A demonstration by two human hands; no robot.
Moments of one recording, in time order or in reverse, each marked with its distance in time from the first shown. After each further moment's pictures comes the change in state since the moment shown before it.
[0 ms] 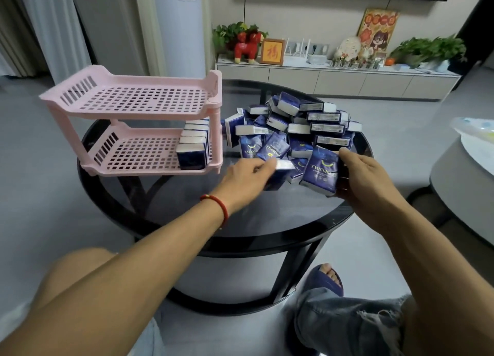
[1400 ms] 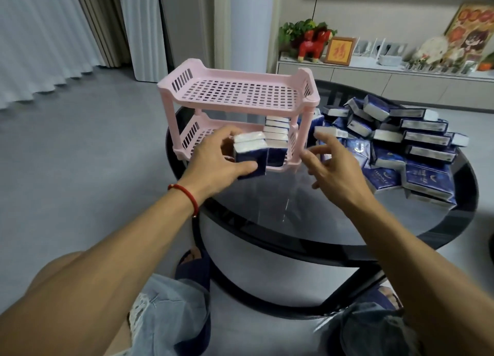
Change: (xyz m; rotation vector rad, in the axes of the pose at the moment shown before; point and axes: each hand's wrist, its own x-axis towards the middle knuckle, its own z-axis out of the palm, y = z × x) left_hand -0.059 -0.077 -0.151 -0.052 0.342 -0.025; right_hand 0.026 0.019 0.159 -0.539 -0.174 -0.423
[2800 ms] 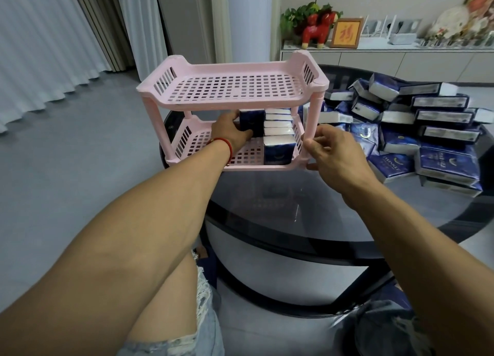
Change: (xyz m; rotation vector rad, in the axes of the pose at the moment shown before) left_hand 0.114 -0.048 0.061 0.159 0.049 -0.174; right_hand 0.017 0.011 0.005 0.104 -0.008 0.113
